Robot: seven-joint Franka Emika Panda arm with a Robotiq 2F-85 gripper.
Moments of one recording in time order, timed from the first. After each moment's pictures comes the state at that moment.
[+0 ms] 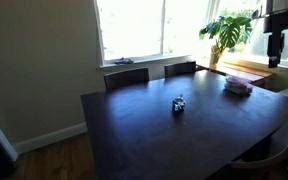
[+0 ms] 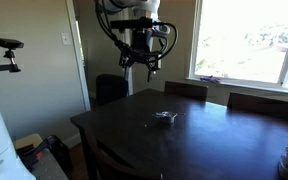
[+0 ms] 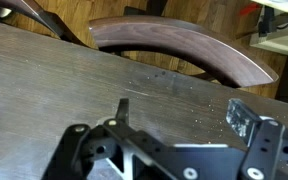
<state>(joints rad) -0.04 -0.22 -0.18 -2.35 -0.14 1.91 -0.42</state>
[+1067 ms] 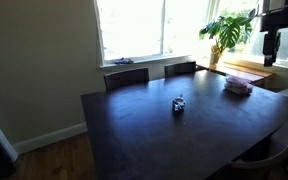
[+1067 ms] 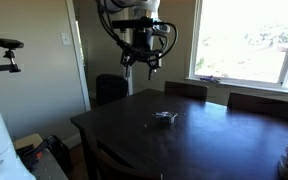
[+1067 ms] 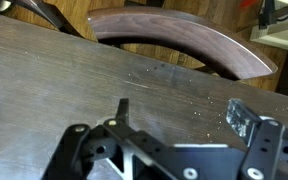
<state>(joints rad) -0.04 -0.20 -0.16 -2.32 -0.12 1.92 -0.41</state>
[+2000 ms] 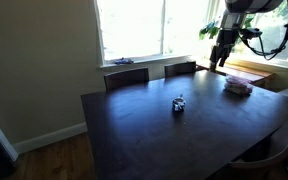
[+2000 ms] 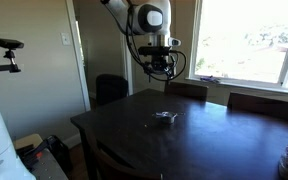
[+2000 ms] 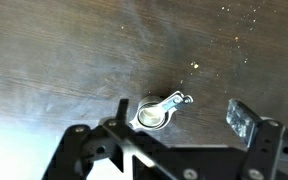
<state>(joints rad) -0.04 0.16 -0.10 -2.09 0.06 2.33 -0.41</state>
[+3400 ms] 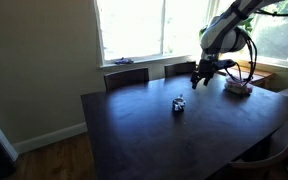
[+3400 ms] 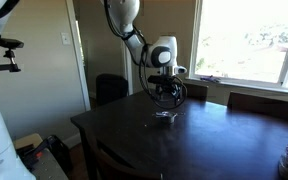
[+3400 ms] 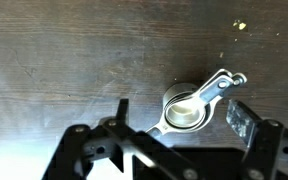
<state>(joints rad) -0.08 0.56 -0.06 -1.88 0.06 2.57 -0.21</state>
